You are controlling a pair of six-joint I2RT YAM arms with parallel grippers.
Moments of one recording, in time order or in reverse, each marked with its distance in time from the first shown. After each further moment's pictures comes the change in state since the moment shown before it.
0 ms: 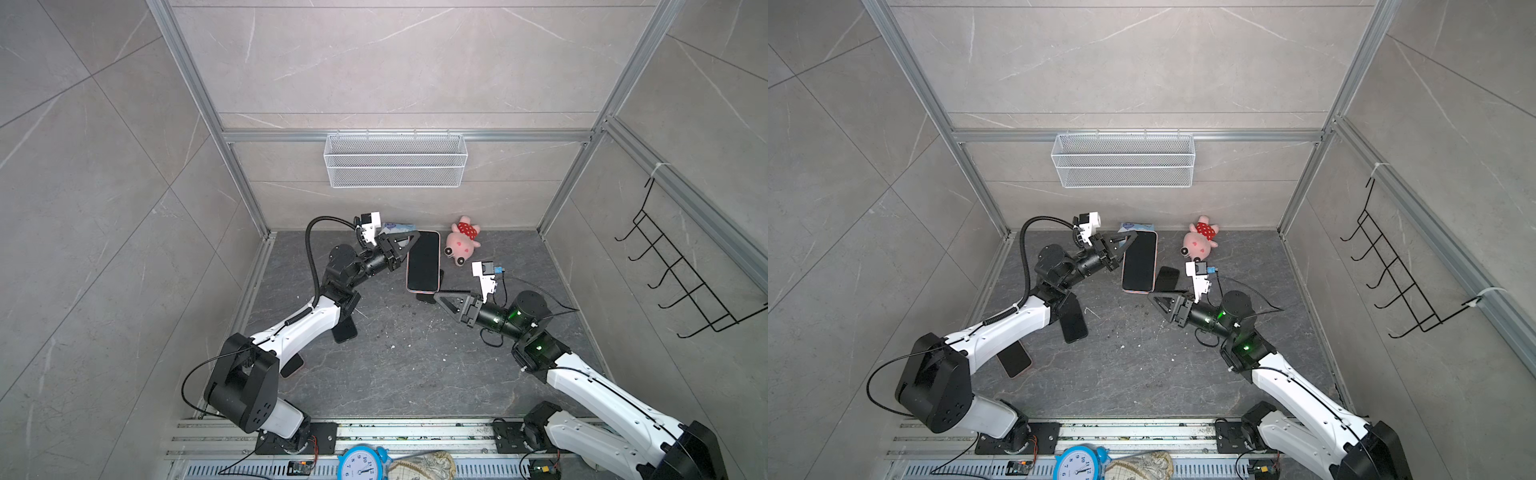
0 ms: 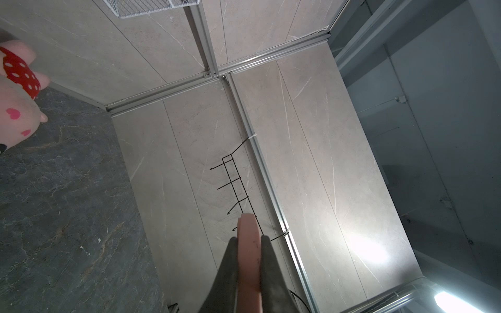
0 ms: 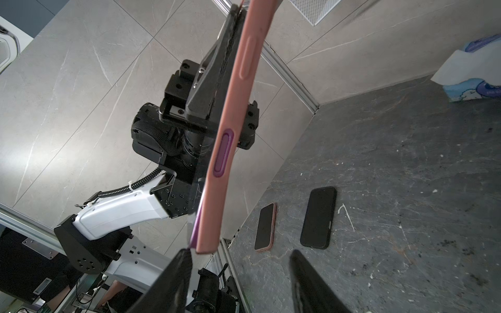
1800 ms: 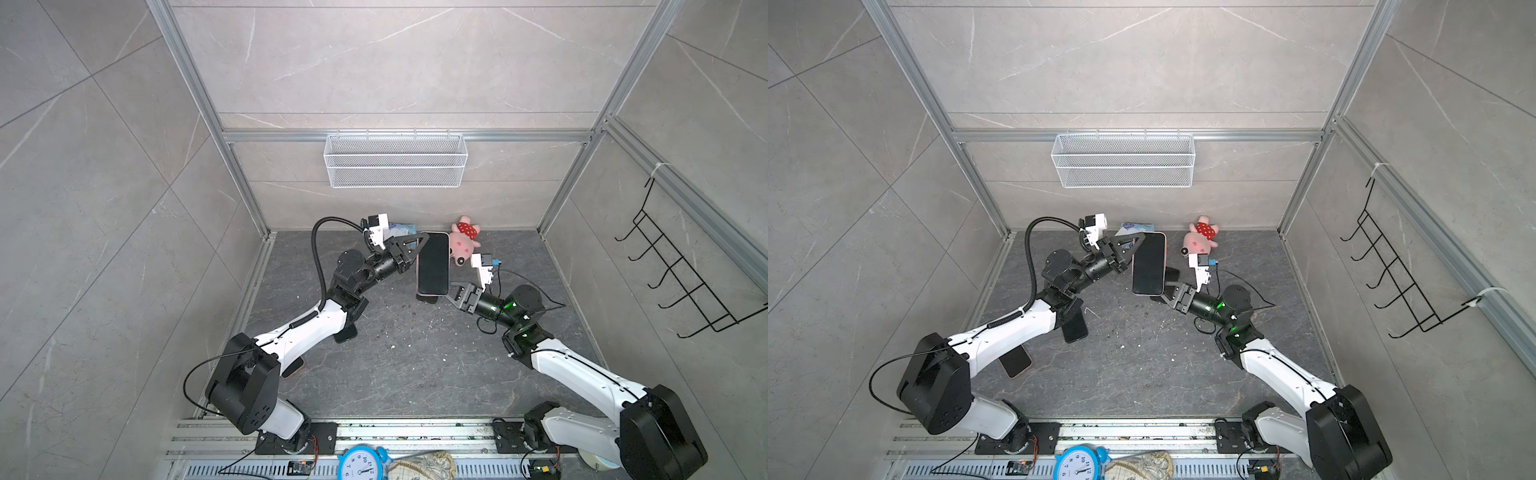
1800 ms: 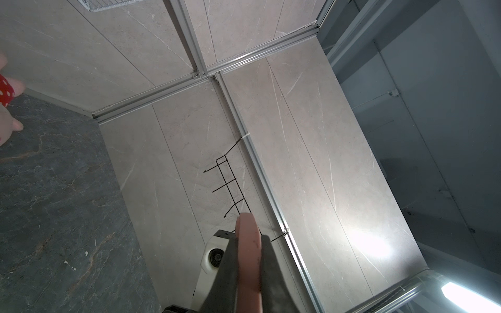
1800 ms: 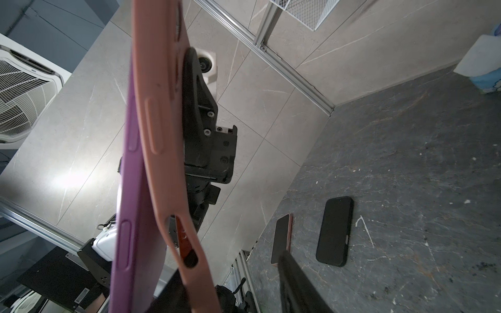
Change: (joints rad) left arm -0.083 0.000 -0.007 0.035 -0.076 0.048; right arm -0.109 0.195 -0.033 0.350 -0.130 0.195
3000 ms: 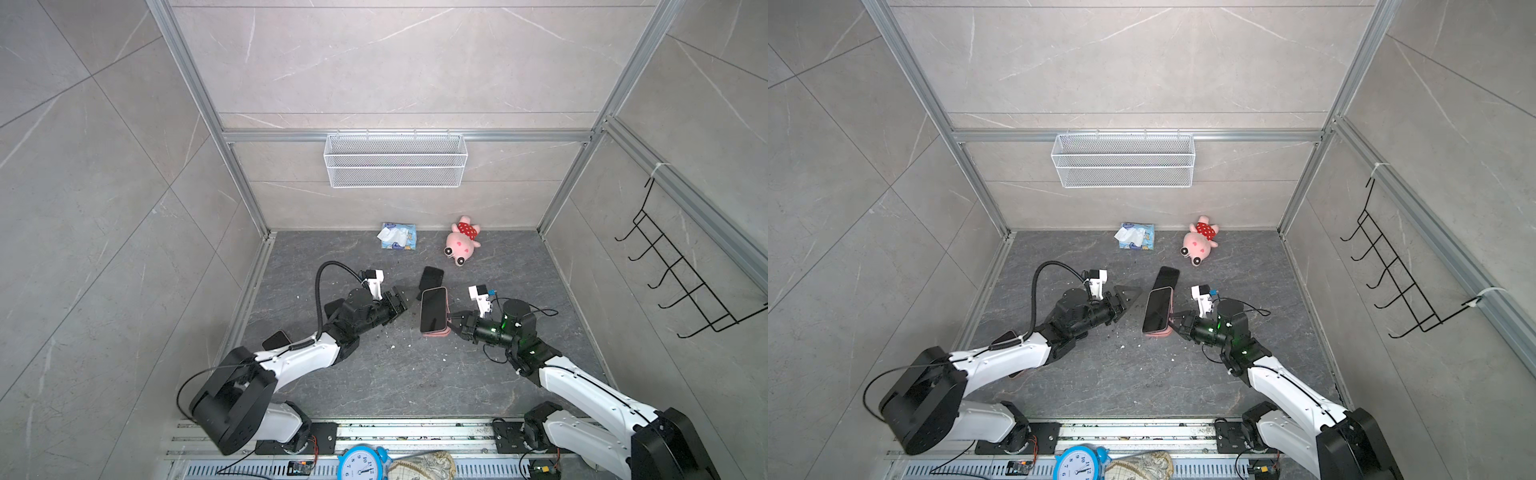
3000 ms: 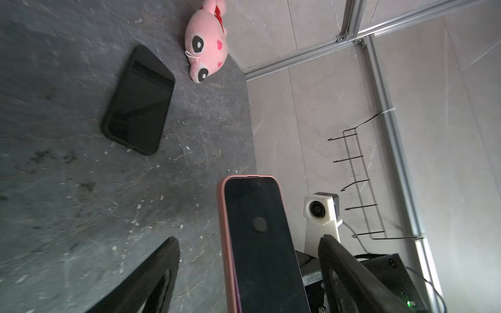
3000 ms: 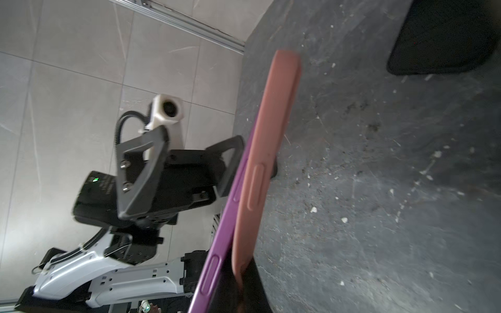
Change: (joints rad) left arm -0.057 -0.153 -0.393 -0.320 -0.189 0.248; right arm -0.003 -0.126 -0.156 -0.462 0.057 0.002
